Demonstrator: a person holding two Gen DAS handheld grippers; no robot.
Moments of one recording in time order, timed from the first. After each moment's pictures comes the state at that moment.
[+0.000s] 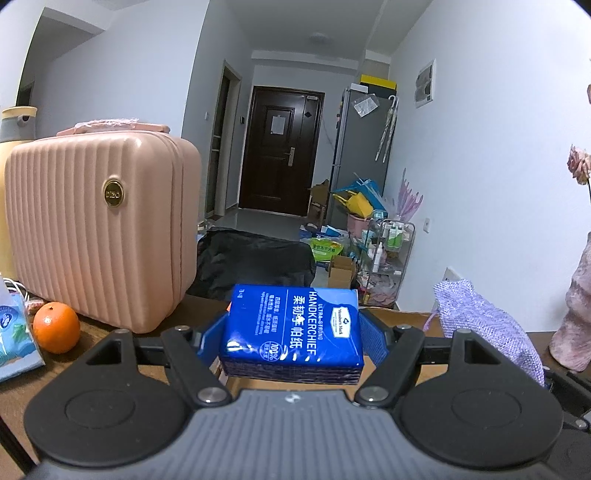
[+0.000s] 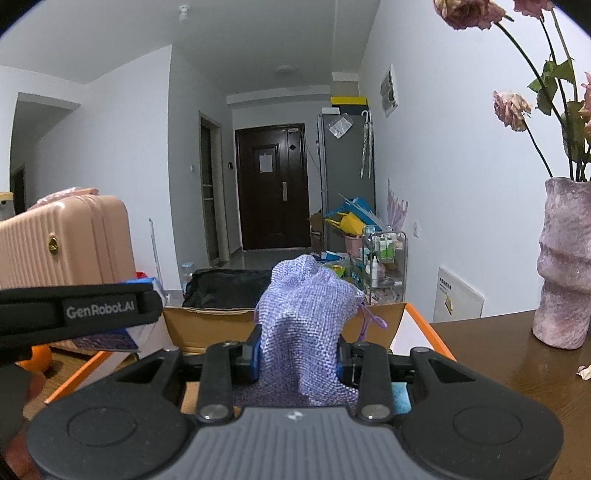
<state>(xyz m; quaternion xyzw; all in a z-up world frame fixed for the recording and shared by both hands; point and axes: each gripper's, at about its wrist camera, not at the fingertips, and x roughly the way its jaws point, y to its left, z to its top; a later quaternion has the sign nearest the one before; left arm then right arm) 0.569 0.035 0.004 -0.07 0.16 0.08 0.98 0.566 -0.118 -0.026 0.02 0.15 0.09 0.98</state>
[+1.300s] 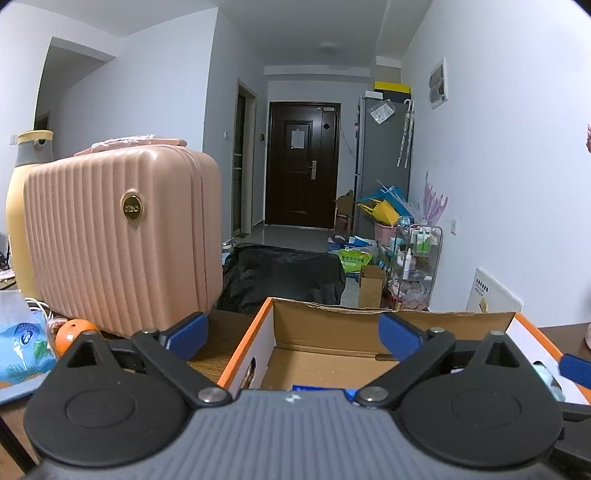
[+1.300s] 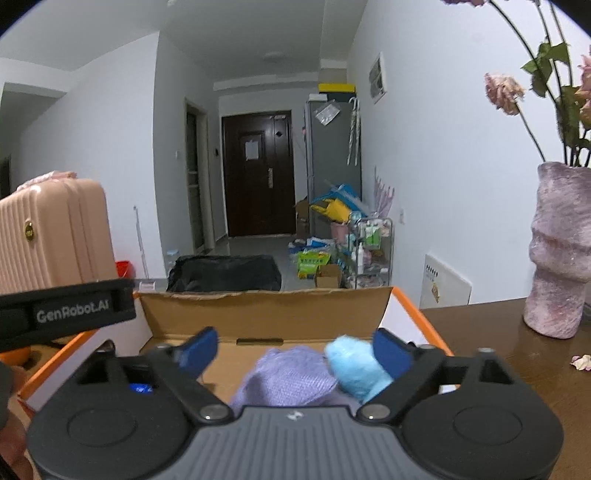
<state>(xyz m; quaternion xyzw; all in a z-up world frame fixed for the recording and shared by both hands) 0.577 0.033 -0.008 -0.03 0.14 0.13 0.98 0.591 -0.118 -0.025 0.02 0.17 0.07 0.98</state>
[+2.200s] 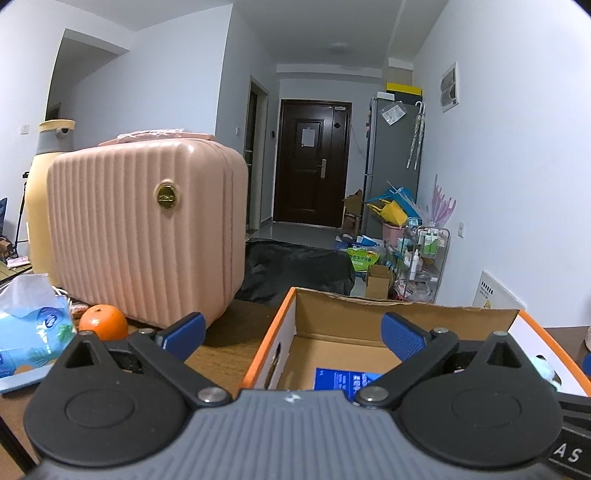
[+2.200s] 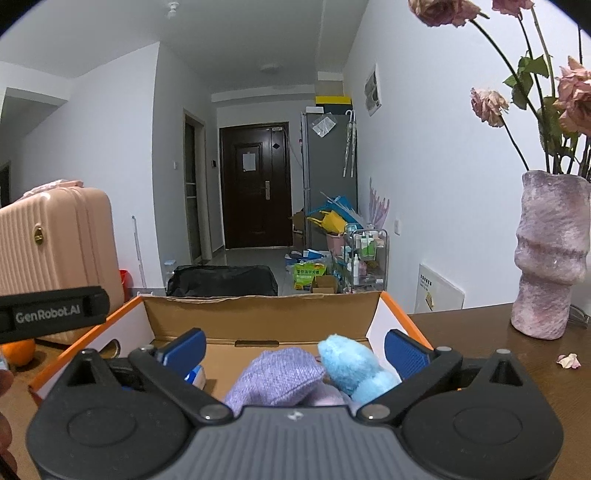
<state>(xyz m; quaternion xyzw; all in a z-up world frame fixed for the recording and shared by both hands) 0.554 0.049 -0.009 -0.05 0.15 0.14 0.98 0.566 -0.128 -0.027 0.02 0.15 0.06 0.99</state>
